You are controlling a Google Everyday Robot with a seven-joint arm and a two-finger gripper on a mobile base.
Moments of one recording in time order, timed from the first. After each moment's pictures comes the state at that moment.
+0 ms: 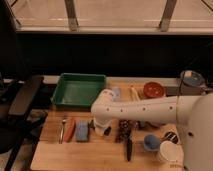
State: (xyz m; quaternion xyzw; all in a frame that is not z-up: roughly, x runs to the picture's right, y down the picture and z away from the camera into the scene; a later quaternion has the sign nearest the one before) arm -0.014 0.241 0.782 -0.34 0.03 0.22 0.92
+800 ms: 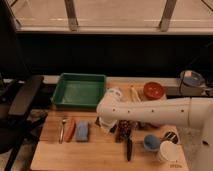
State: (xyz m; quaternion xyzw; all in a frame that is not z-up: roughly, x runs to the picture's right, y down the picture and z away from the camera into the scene) arm 0.004 0.204 0.791 -0.31 0.04 0.22 0.92
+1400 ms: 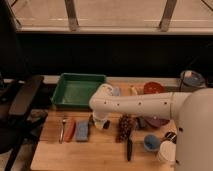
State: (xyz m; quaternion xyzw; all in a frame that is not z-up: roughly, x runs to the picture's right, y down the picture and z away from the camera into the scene) arm -0.024 0.213 0.807 -0.33 0.03 0.20 0.92
